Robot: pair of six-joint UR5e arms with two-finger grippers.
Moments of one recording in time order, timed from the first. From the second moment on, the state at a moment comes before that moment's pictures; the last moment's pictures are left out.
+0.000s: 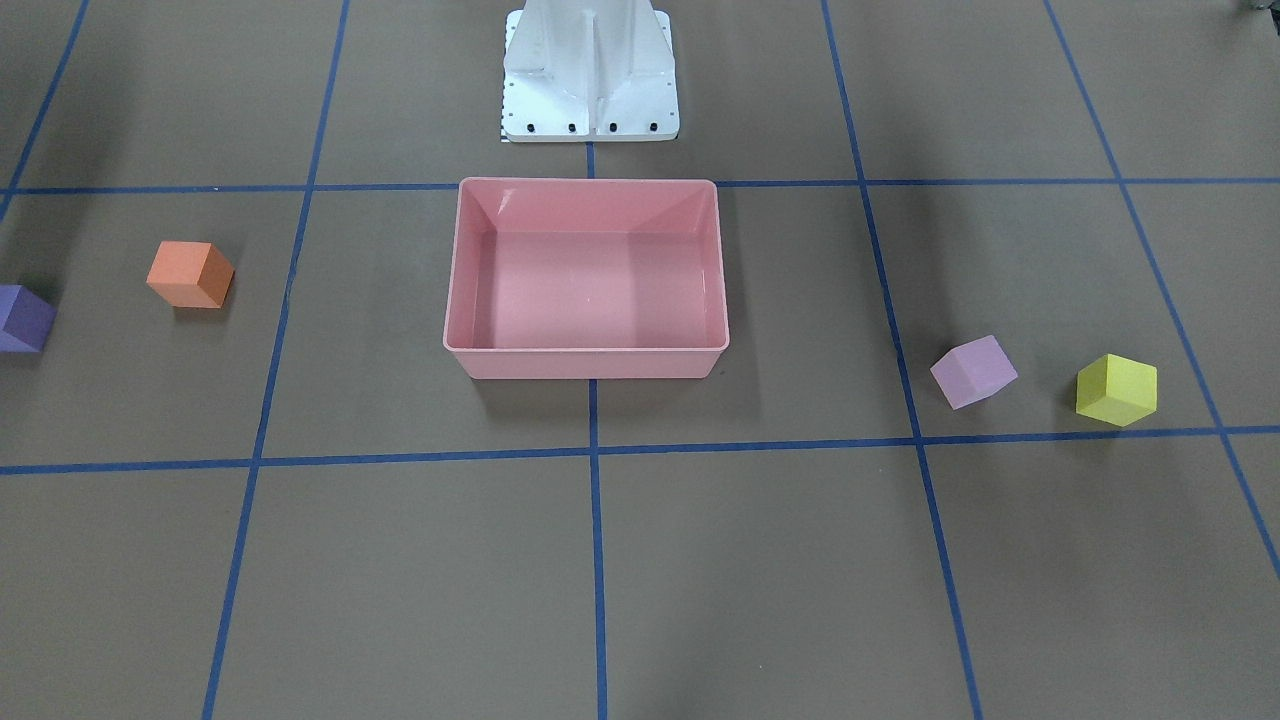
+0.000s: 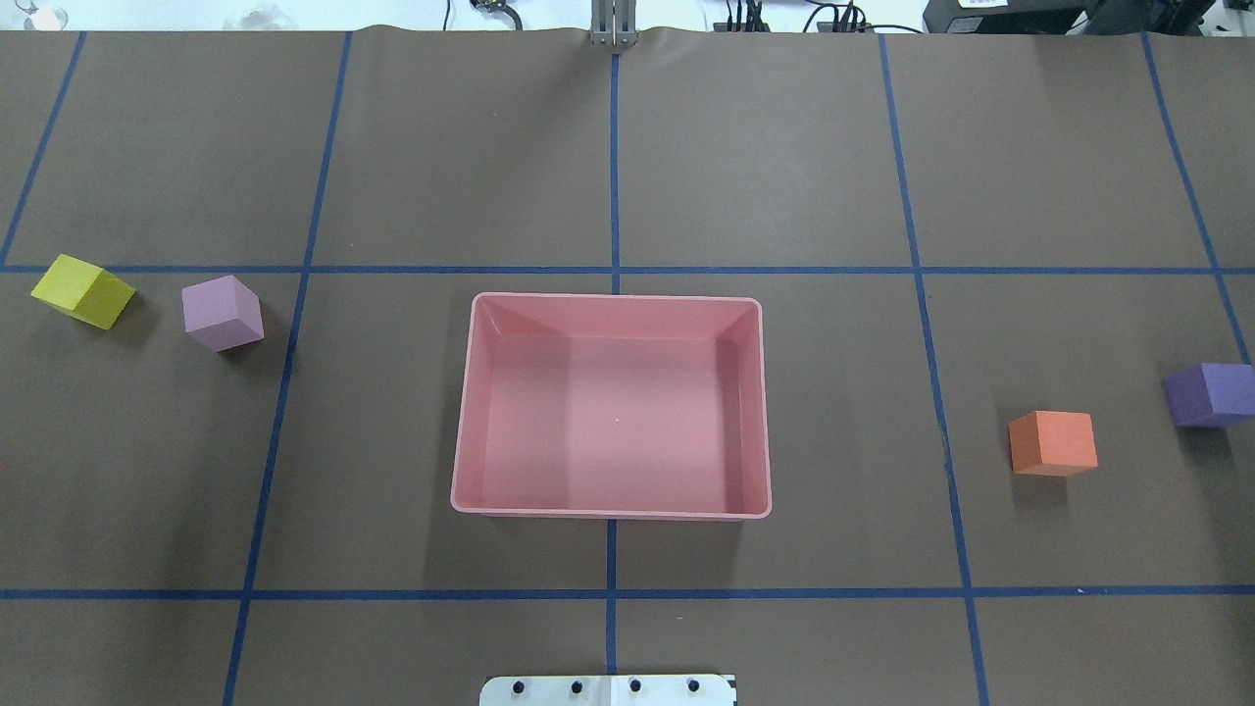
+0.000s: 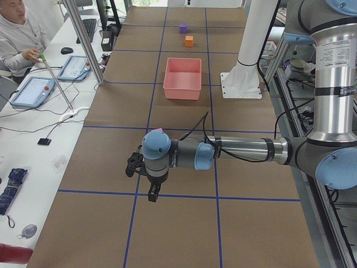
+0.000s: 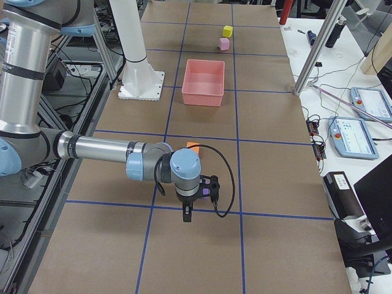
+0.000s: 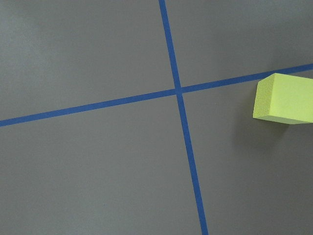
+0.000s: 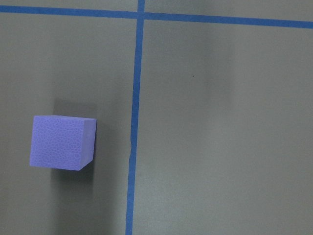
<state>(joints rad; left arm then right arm) -1.60 -1.49 -1.69 -1.62 -2.35 0.15 1.60 -1.85 1.79 -1.53 2.33 -0.07</state>
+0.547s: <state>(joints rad) -1.60 -1.51 -1.70 -1.62 -2.39 0.15 1.60 -1.85 1.80 -1.53 2.33 -0.07</state>
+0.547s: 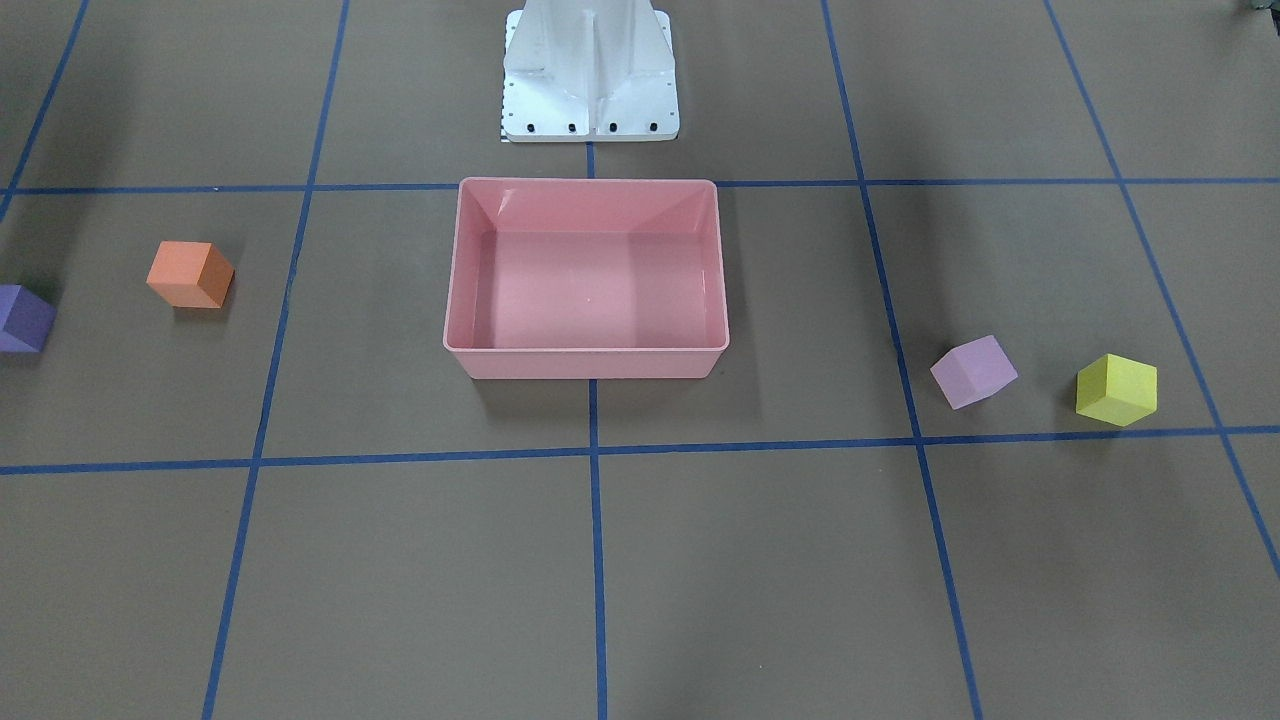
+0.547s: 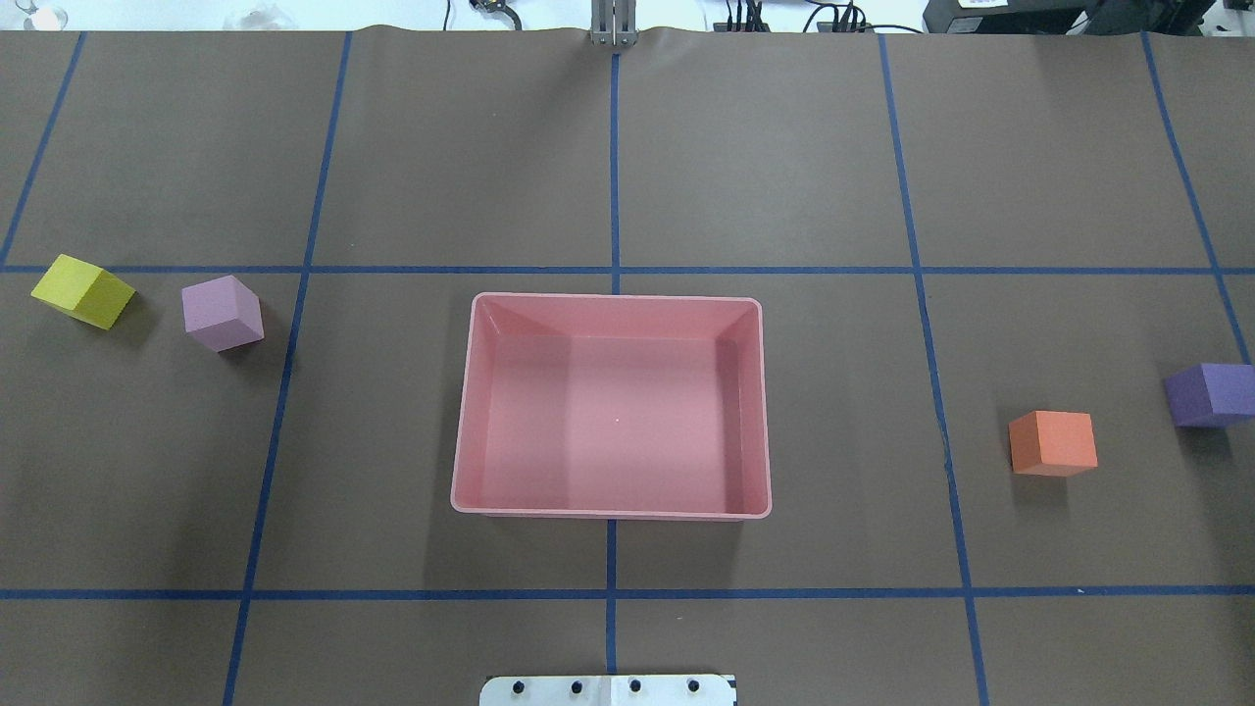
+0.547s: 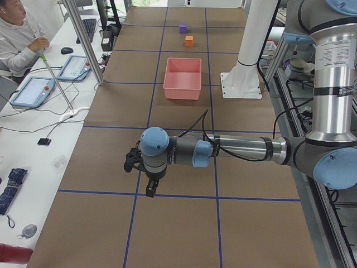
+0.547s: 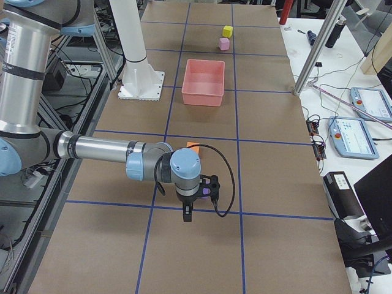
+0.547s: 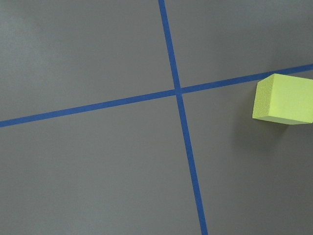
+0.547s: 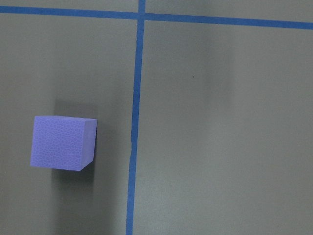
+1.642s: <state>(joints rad) -1.36 -1.59 -1.51 -2.01 -2.39 0.07 1.60 -1.85 1.79 -1.53 2.34 -0.07</state>
